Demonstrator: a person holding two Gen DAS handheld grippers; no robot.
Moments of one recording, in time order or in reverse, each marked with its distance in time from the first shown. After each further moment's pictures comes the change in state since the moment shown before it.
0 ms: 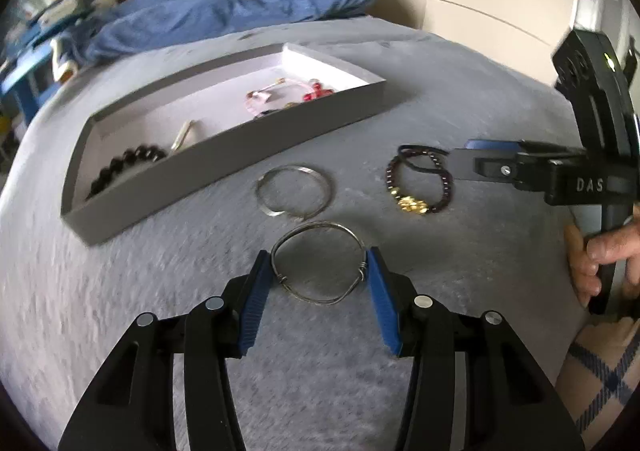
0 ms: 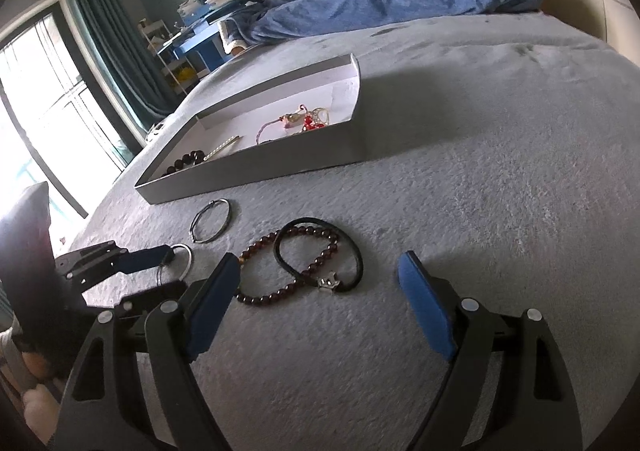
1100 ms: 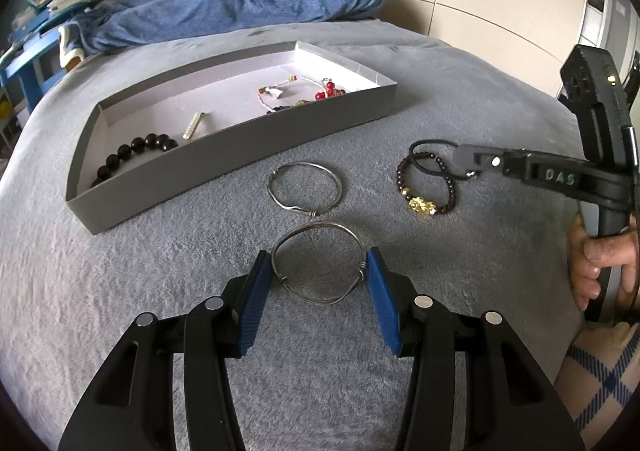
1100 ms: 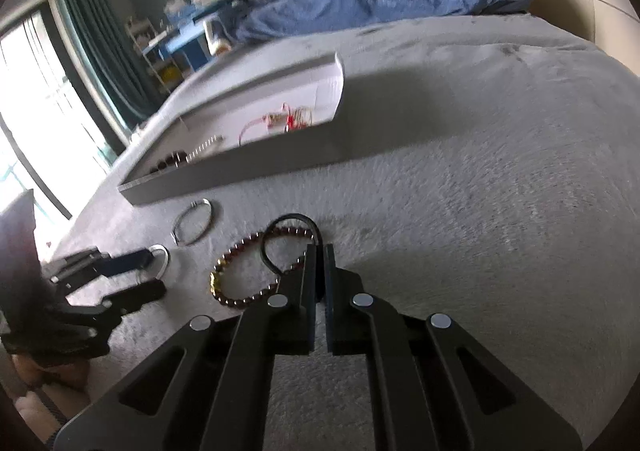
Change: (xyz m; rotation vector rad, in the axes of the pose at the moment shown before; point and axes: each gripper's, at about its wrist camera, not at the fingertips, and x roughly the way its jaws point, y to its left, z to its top) left arm -0.001 0.005 0.000 -0.027 -0.002 -0.005; right arm -0.001 -0.008 0.000 0.028 -0.021 -0.043
